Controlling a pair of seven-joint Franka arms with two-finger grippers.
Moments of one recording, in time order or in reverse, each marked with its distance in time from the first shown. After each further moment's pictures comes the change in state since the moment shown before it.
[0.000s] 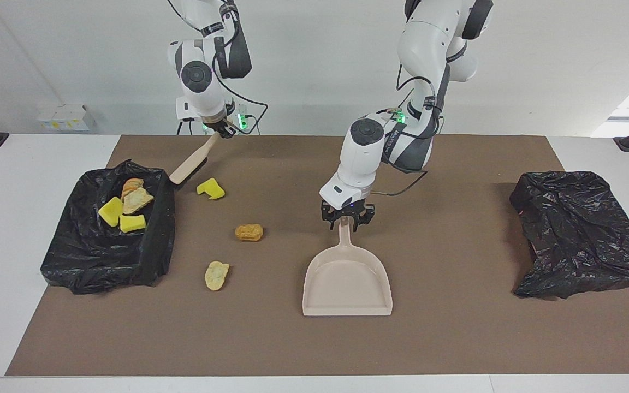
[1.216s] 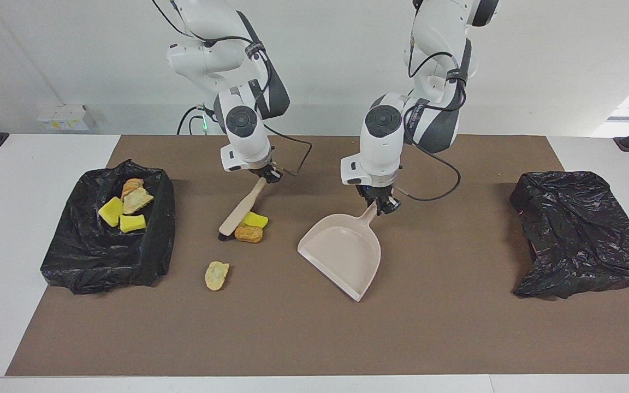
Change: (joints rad) left arm 0.046 -0.108 0.025 0.001 0.059 -0.339 0.834; right arm 0.178 0.532 0.005 0.417 0.065 0.285 0.102
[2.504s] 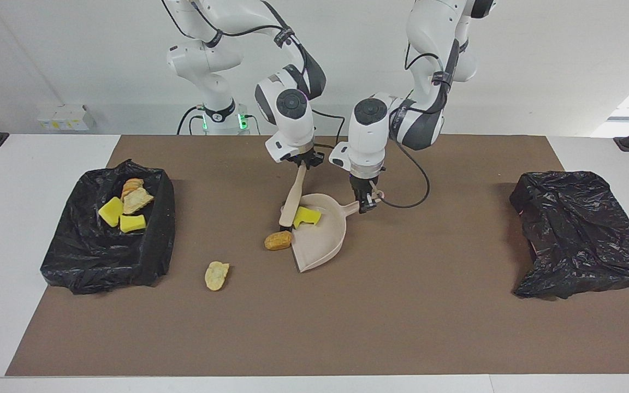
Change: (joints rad) left arm -0.058 -0.075 -0.020 -0.207 0.009 0.246 0.350; right arm 0.146 0.015 0.080 0.077 0.073 0.016 -0.125
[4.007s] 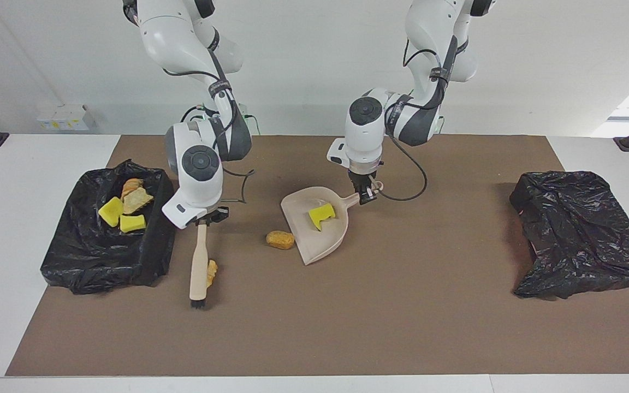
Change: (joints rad) left arm -0.007 -0.014 -0.012 -0.001 -0.021 -0.106 -0.097; right arm -0.421 0.276 -0.021 0.337 -0.571 -0.157 -0.489
